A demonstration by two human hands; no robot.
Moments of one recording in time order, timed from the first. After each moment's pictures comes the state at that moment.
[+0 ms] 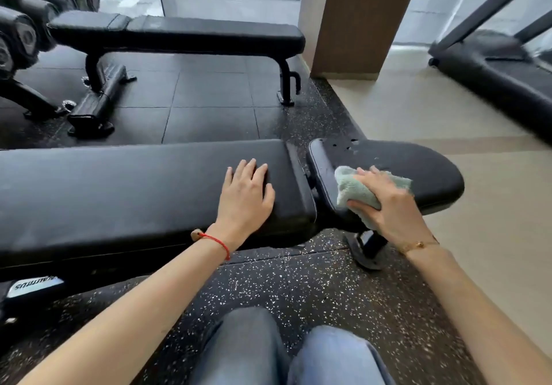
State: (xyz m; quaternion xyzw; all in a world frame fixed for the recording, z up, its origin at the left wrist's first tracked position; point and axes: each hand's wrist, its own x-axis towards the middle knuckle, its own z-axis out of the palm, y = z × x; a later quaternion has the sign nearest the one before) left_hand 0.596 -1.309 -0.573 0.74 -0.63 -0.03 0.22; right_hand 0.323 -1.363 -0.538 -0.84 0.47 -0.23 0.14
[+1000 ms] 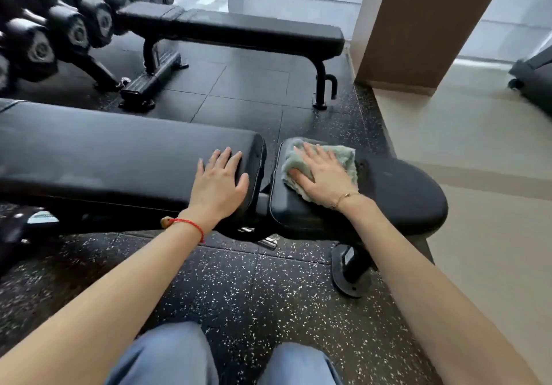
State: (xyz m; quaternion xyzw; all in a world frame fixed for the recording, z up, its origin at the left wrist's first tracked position) left_hand 0.513 -1.340 -0.577 0.85 -0.50 -0.02 0.17; right_hand 0.335 -1.492 -0.558 -0.94 0.33 -0.04 0.10
